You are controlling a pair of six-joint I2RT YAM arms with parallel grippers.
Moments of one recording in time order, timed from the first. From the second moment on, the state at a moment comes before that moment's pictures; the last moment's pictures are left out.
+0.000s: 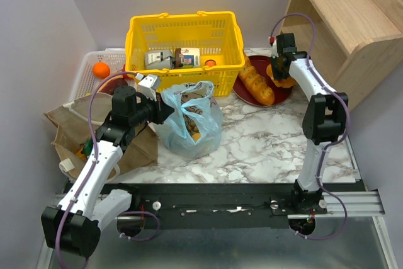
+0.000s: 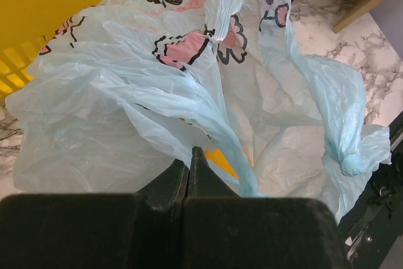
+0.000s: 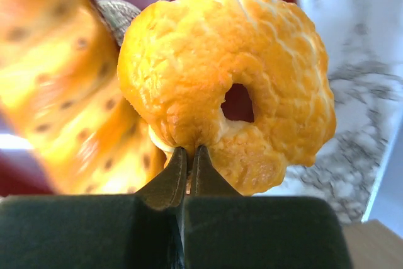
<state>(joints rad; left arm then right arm) -0.24 0.95 0.82 -0.27 0.49 -0.20 0.12 2.07 1.80 -0.67 0.19 -0.15</state>
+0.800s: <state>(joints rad) -0.21 0.97 0.81 -0.08 0.73 -0.38 0.27 1.12 1.24 -0.48 -0.46 0.29</state>
